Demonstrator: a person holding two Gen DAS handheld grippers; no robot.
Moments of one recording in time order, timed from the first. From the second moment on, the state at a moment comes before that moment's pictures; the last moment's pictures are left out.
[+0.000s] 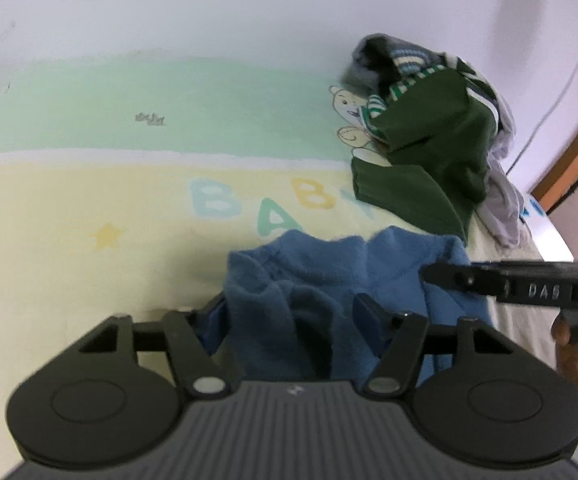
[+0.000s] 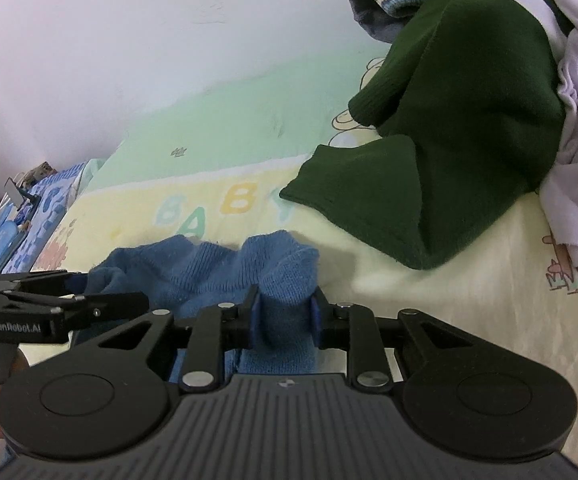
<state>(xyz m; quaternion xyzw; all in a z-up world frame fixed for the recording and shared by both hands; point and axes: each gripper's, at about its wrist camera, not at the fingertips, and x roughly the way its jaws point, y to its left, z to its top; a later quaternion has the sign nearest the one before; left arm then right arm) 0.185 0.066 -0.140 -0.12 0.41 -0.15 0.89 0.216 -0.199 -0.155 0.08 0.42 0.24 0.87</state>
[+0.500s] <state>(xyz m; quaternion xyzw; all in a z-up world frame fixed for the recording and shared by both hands) 0.185 0.077 -0.141 -0.13 0.41 -0.13 0.89 0.228 -0.199 -0.151 0.11 0.45 0.27 0.85</state>
